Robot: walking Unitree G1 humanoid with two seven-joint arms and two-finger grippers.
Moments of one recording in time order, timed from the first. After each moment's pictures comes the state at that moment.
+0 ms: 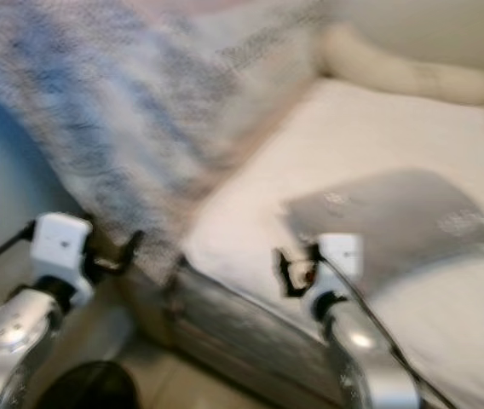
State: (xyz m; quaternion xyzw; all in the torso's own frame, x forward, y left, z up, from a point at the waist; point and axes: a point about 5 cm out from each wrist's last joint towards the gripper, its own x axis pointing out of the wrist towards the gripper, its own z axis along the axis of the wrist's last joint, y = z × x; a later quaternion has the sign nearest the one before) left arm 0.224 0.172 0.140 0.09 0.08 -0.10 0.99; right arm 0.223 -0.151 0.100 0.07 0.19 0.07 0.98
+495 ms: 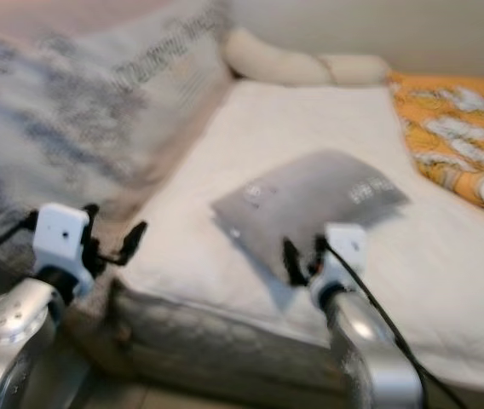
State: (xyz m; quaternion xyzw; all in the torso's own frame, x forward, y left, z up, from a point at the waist) left arm 0.233 0.174 0.145 0.09 0.07 -0.11 0.99; right arm 0.235 -0.151 0.106 0.07 0.17 0.06 0.98
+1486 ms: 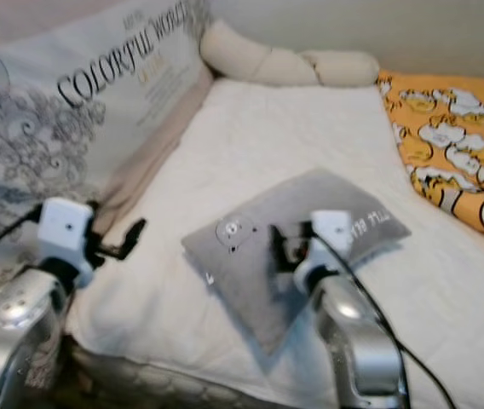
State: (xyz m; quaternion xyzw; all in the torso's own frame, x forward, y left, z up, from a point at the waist) left arm 0.245 0.176 0.142 0.09 0.08 -0.12 0.98; right arm 0.254 -0.143 0.109 0.06 0.15 0.08 0.98
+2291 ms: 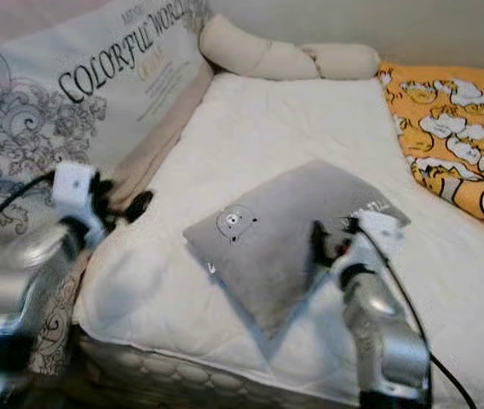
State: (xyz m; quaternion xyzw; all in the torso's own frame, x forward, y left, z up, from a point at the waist) left arm 0.323 0.178 0.138 -0.03 0.11 -0.17 0.98; right arm 0.262 -0.205 0.098 0.13 0.17 -0.08 0.97
